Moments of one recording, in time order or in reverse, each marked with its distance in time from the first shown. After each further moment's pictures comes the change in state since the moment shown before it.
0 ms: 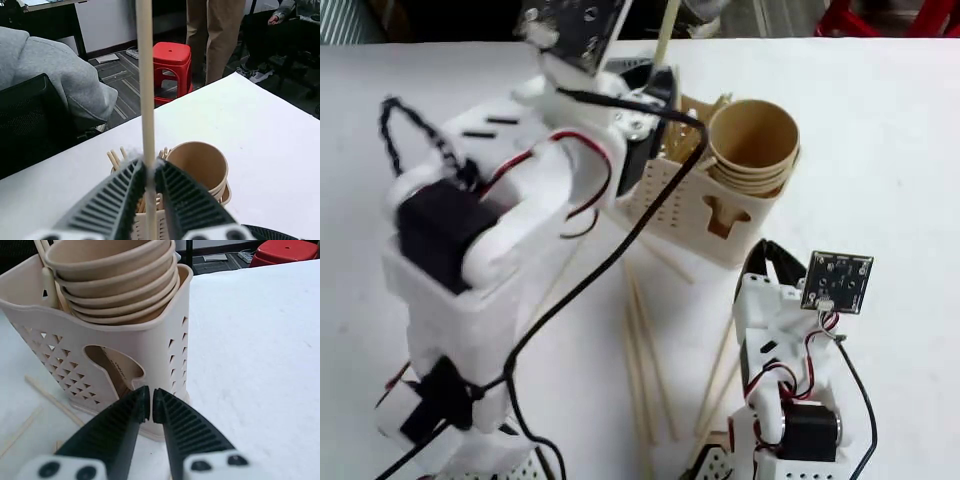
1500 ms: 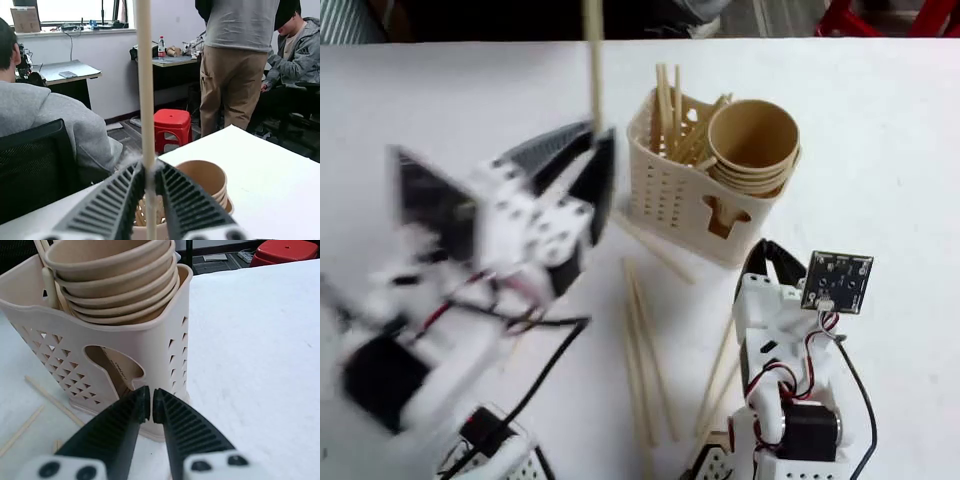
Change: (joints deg) left arm 0.1 -51.2 74.9 -41.1 -2.6; right arm 0.0 0.0 0.0 0.0 0.0
